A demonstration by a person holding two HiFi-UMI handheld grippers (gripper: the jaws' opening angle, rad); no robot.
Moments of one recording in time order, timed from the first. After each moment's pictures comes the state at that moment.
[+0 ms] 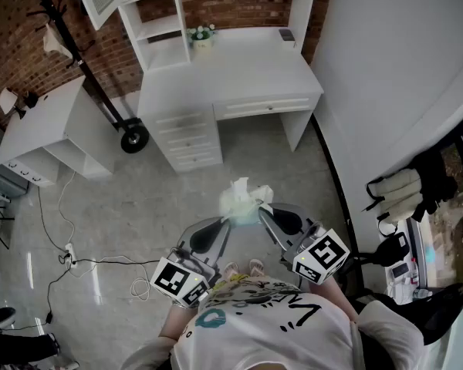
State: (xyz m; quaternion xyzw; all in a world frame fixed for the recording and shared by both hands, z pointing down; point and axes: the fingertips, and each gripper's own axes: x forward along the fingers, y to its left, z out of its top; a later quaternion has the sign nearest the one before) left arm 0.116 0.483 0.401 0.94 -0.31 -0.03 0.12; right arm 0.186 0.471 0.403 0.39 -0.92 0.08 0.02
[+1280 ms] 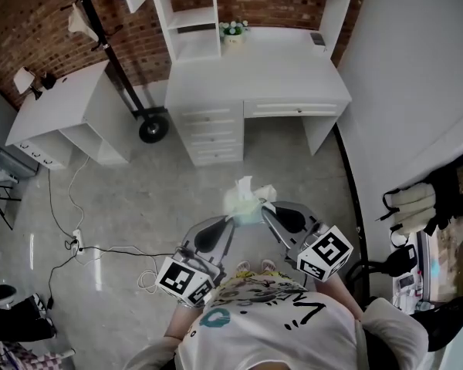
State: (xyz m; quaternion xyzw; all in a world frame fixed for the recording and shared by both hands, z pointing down) left arm 0.031 0.463 0.407 0.93 -0.35 -0.04 0.12; right arm 0.099 0.445 0.410 0.34 -0.94 0.09 0.05
